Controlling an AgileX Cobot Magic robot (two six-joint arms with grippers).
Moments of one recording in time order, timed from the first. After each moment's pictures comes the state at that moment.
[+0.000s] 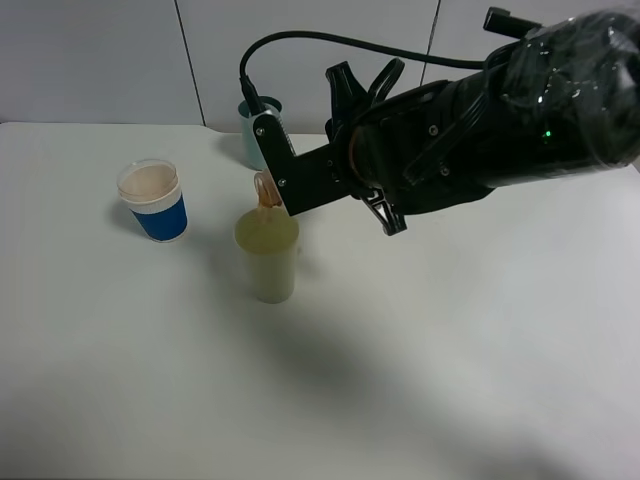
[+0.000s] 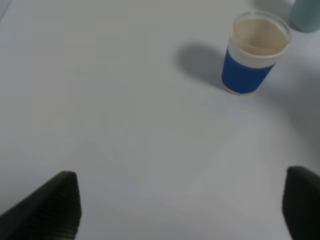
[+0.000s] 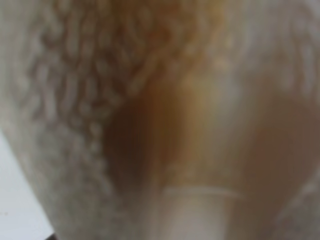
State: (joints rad) left arm -0.08 0.00 -0.51 0.10 1.06 -0.21; right arm 0.92 1.76 -1.01 -1.35 0.62 -0.08
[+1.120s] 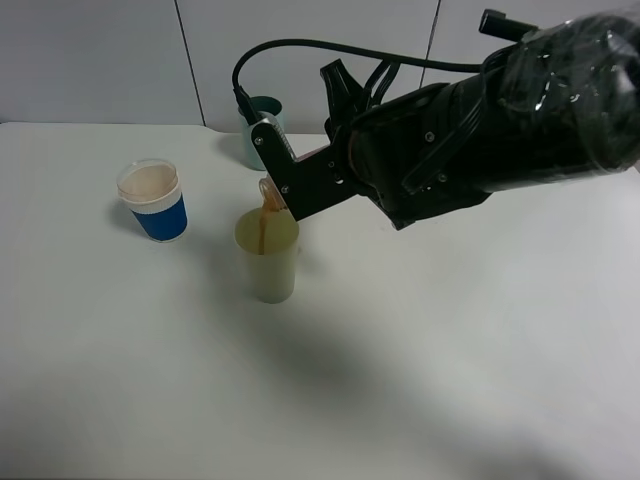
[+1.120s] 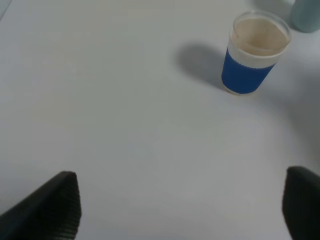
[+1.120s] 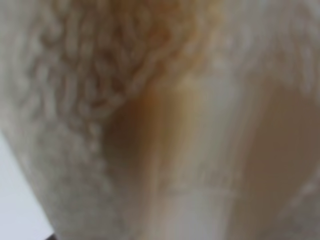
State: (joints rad) left arm -0.08 0.00 -0.51 0.10 1.06 -0.21; right arm 0.94 1.76 -1.01 -1.38 0.68 -0.13
